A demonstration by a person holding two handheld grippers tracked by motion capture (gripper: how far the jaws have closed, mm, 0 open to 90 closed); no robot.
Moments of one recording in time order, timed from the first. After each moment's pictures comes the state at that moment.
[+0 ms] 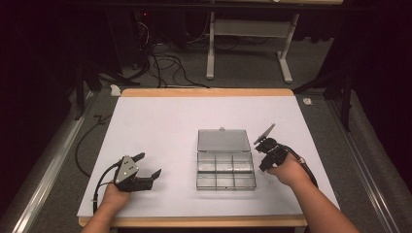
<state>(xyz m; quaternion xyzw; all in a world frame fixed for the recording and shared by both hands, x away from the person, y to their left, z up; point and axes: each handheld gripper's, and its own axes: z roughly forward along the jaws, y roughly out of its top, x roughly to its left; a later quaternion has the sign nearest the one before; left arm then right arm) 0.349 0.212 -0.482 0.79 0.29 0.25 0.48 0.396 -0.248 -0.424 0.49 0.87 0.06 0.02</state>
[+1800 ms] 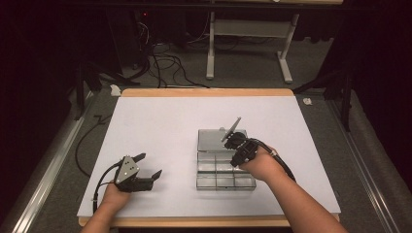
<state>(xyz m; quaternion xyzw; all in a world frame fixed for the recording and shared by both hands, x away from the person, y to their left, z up) 0.349 0.211 -0.482 0.79 0.28 0.25 0.48 0.398 -0.153 -0.386 0.38 0.92 0.09 0.02</state>
